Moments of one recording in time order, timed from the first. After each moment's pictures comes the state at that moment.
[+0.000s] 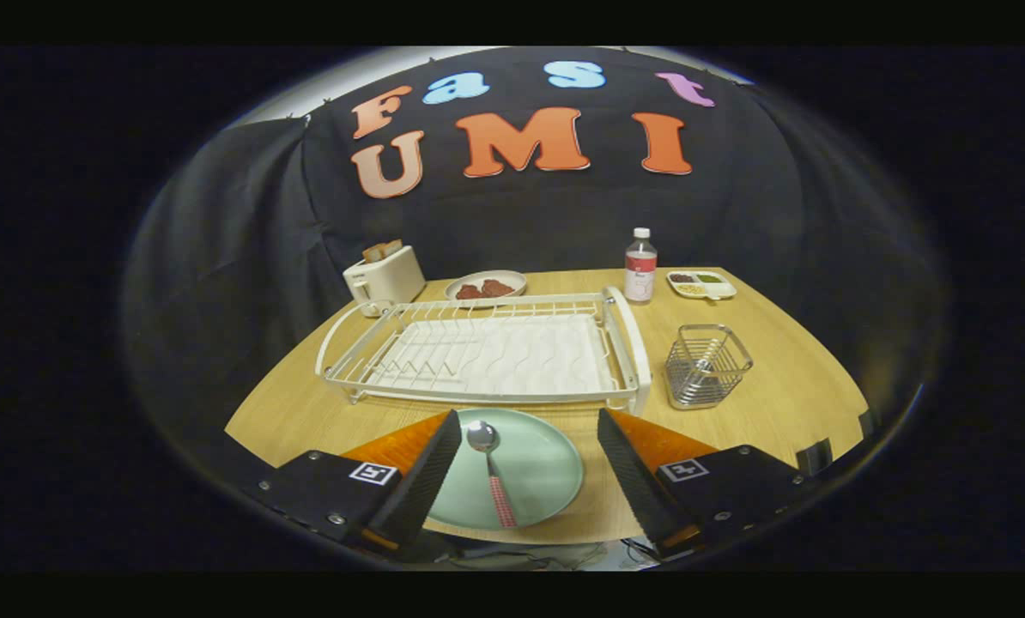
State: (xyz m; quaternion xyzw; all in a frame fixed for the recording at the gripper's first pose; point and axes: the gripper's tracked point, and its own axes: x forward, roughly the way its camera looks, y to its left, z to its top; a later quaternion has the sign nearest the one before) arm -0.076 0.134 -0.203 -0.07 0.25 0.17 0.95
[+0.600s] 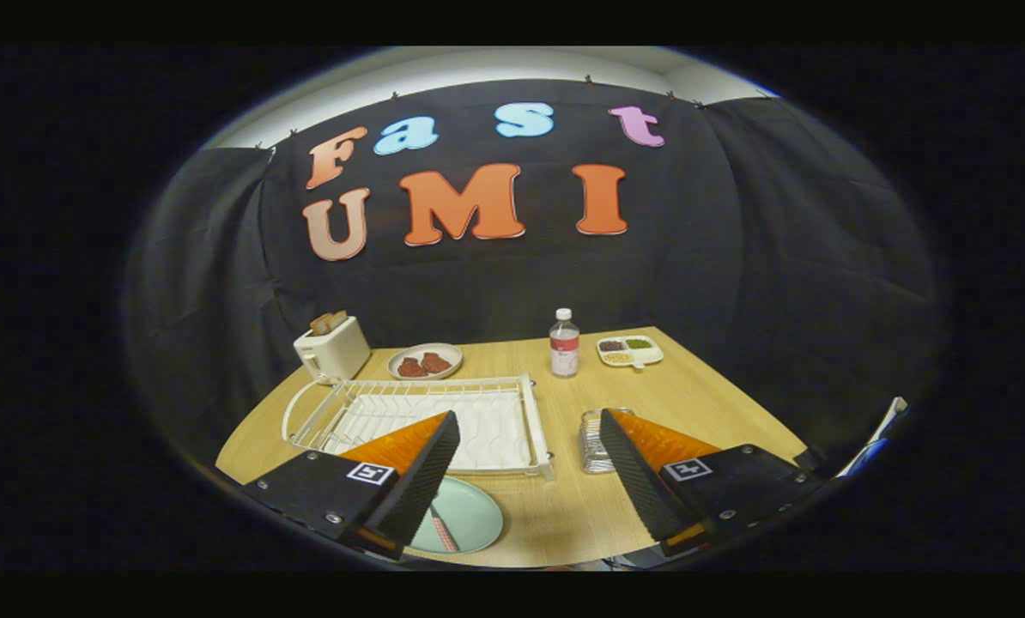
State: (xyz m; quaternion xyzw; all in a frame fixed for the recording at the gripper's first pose) arm -0.029 0.079 -0.084 -0.06 0.14 0.09 0.98
